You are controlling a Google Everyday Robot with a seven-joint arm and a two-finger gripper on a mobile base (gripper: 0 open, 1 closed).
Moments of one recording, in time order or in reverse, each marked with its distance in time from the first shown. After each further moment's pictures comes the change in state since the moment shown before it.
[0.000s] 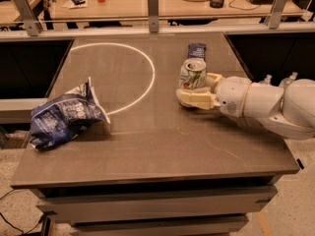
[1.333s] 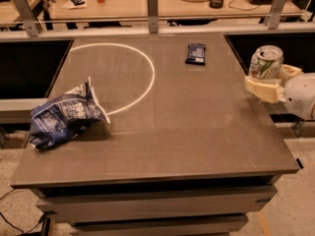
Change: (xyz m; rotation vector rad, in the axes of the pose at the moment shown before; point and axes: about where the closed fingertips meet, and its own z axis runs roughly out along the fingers) arm -0.015 -0.083 -0.154 0.482 0.095 -0.072
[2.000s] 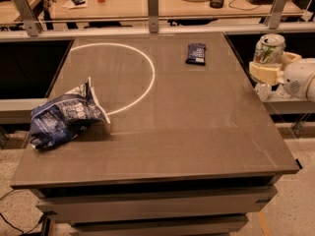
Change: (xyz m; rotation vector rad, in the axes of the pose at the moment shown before) arm 0.009 -0.067 0.037 0.074 0.009 0.024
